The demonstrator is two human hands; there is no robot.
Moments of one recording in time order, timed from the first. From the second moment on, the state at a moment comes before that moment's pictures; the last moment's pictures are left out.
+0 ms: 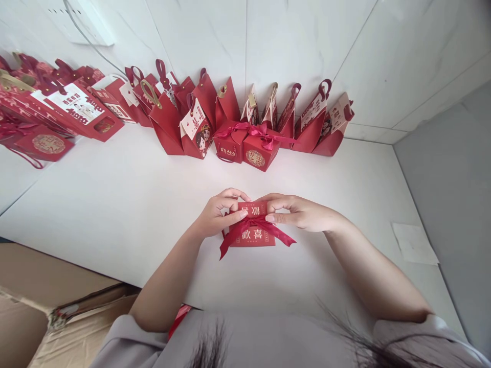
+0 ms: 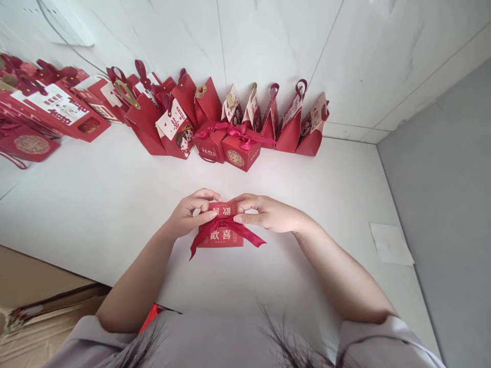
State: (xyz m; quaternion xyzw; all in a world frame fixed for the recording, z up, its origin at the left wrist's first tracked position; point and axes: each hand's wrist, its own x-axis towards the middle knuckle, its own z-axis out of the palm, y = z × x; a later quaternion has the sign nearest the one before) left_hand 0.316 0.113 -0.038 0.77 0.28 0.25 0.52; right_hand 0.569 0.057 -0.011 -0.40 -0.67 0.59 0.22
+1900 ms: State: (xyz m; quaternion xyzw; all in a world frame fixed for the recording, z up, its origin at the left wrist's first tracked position) left_hand 0.307 0.110 -0.014 0.85 0.38 0.16 0.33; right_hand 0.567 0.061 -0.023 -0.37 -0.69 0.57 0.25
